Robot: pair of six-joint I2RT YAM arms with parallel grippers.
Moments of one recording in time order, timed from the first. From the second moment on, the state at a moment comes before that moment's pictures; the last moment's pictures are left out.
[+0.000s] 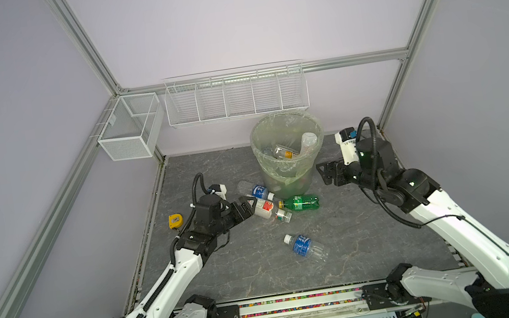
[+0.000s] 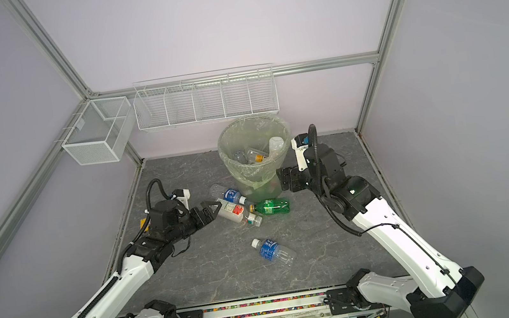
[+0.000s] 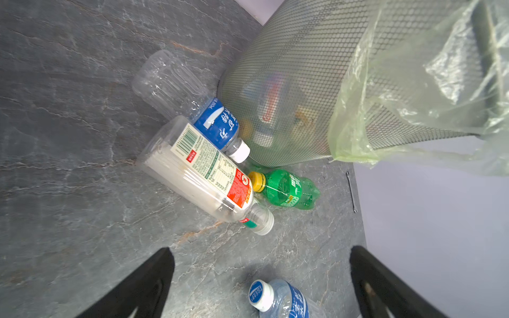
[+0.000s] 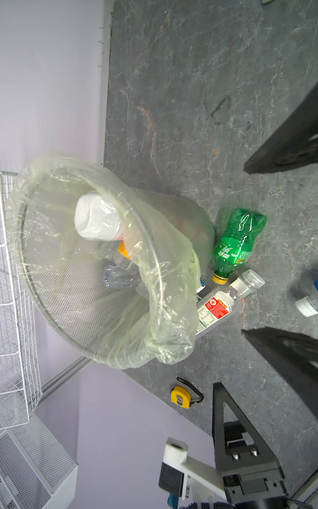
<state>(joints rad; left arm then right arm) -0.44 1.02 0.67 -0.18 0.27 -0.78 0.56 1.11 1.26 -0.67 0.09 0.32</state>
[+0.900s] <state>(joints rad) -0.77 1.02 0.64 -0.21 0.03 -0.96 0.56 0.83 1.01 -0.79 0.17 0.43</state>
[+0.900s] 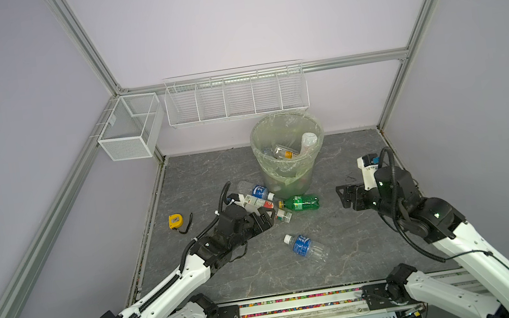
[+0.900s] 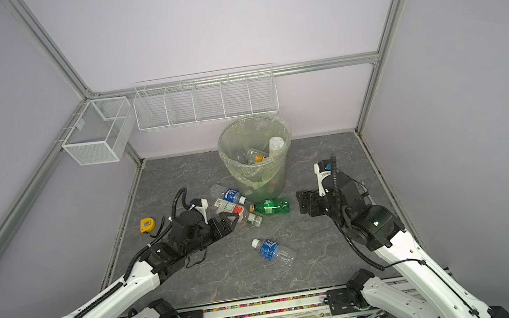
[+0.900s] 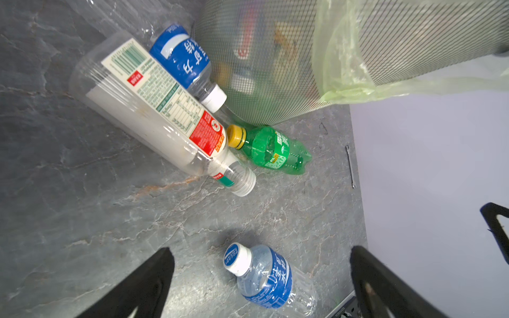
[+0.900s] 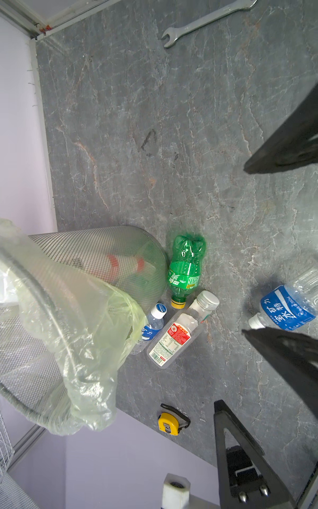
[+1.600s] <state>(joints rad) -0.92 1.13 0.68 -0.33 -0.11 -1.28 0.56 0.71 0.91 -0.86 0.26 0.46</state>
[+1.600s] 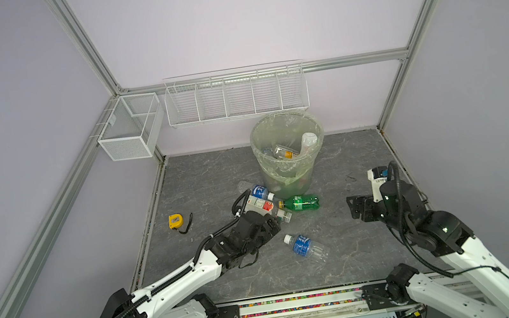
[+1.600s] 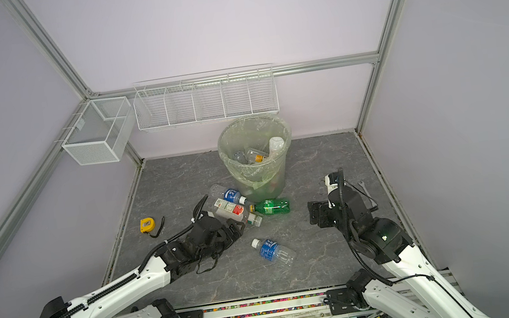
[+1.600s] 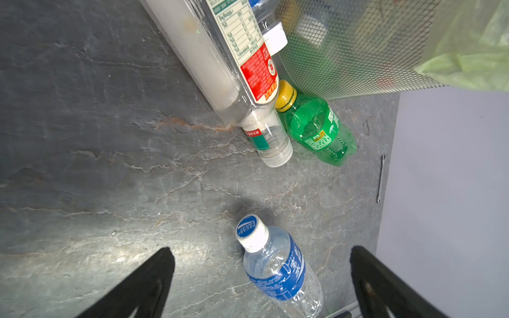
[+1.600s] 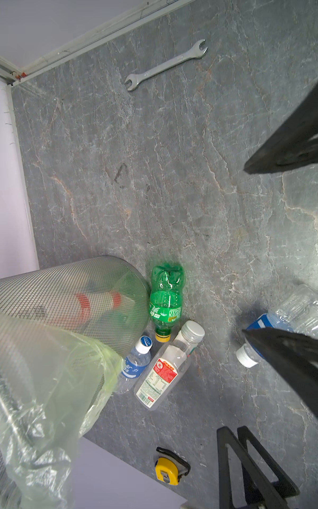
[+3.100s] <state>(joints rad) -1.10 1.63 0.92 -0.29 0.15 -1.44 0.56 0.65 0.89 -0.88 0.32 0.53</state>
